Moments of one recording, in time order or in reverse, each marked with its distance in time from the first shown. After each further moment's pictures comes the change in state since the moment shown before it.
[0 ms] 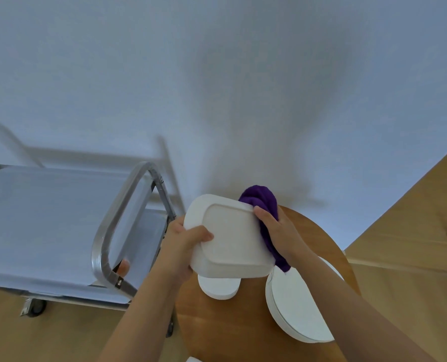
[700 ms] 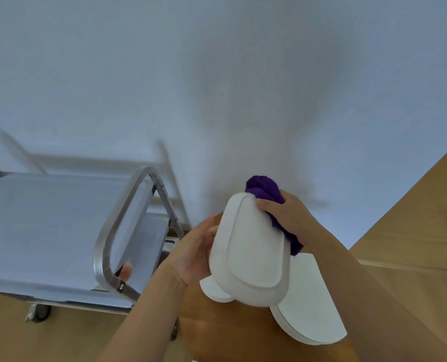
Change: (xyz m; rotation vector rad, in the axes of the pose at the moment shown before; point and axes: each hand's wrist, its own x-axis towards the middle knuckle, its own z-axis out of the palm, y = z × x) left_hand 0.021 -0.022 0.001 -0.297 -0.284 -0.479; right_hand 0.014 -0.032 -0.029 -0.065 -0.007 0.067
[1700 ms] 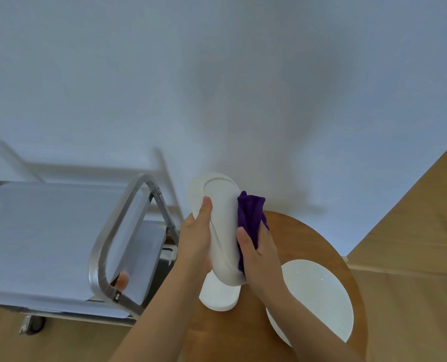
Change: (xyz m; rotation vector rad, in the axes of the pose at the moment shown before) left_hand 0.023 0.011 0.035 0.063 0.630 0.384; right_hand -0.050 0.024 0.077 0.059 0.264 -0.228
